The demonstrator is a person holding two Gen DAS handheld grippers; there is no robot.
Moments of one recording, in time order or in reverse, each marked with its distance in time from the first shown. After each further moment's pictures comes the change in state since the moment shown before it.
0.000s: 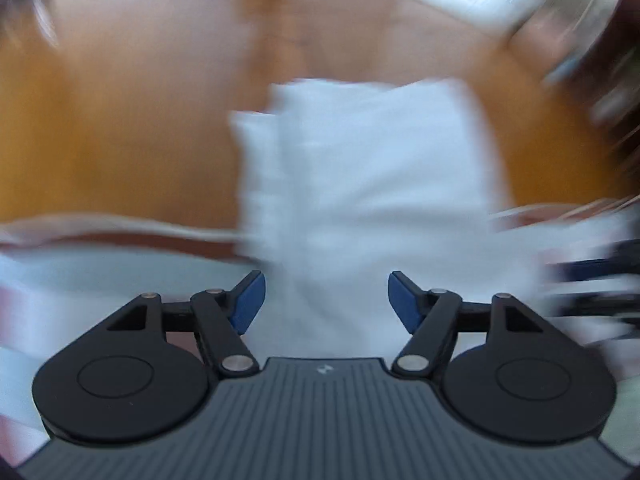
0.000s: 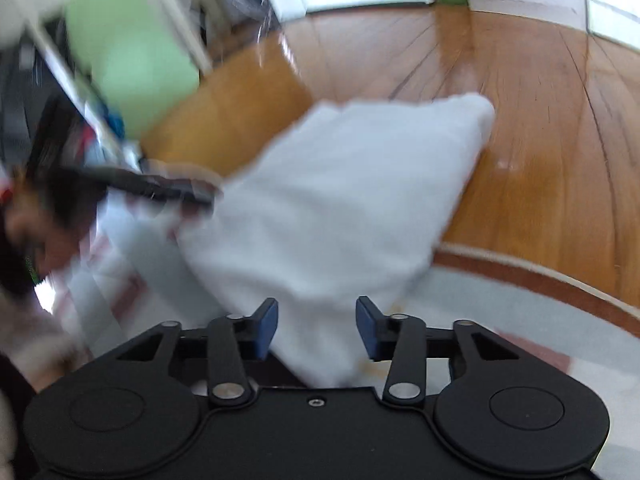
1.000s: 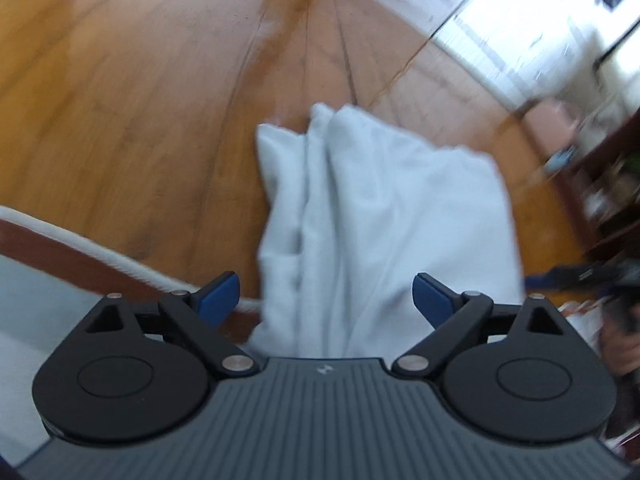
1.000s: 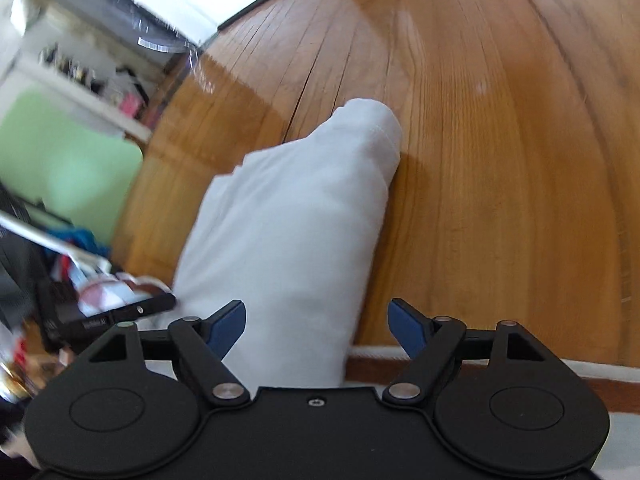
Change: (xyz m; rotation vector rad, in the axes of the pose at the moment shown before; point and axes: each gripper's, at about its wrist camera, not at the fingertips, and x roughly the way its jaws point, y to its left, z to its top) left arm 0.065 0.070 0.034 -0.221 -0.092 -0.109; right arm 0.037 -0.122 0.059 0.413 0.060 0.112
